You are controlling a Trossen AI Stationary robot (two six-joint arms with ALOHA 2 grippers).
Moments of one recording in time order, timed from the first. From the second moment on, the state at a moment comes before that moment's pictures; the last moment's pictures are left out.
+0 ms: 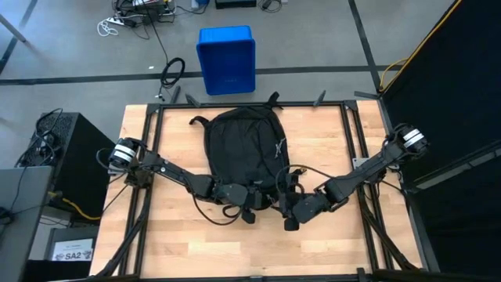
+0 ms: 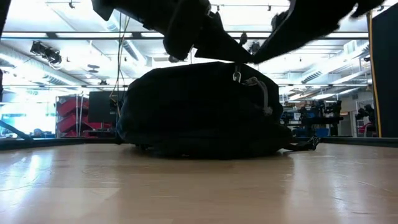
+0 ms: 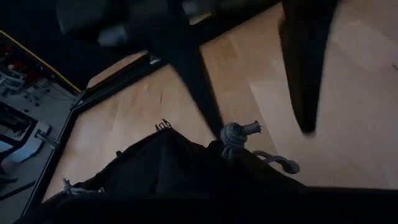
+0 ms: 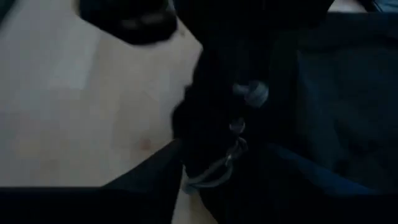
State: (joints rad) left arm -0.30 1.79 1.09 0.28 -0.42 0.34; right arm 0.52 1.56 0.95 -0.19 0.58 0.24
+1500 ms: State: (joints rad) left arm -0.59 1.63 1.12 -0.52 -0.89 -0.35; right arm 0.45 1.63 0.95 -0.38 0.67 0.46
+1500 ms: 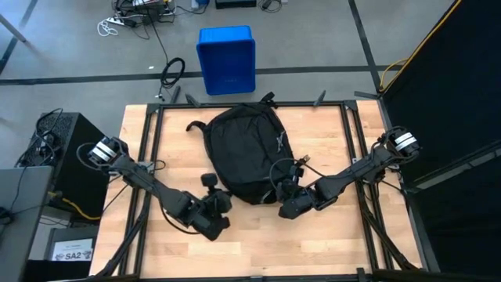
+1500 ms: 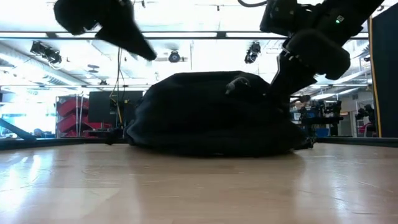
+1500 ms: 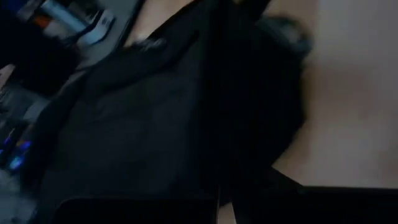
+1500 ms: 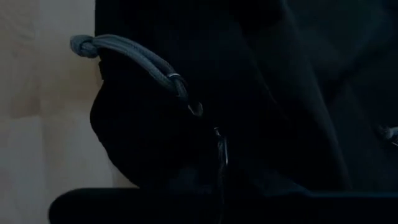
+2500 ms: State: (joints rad) left arm -0.52 1.85 1.04 0.14 -0.93 0.16; right arm 0.41 1.63 1.01 -0.32 0.65 0.40
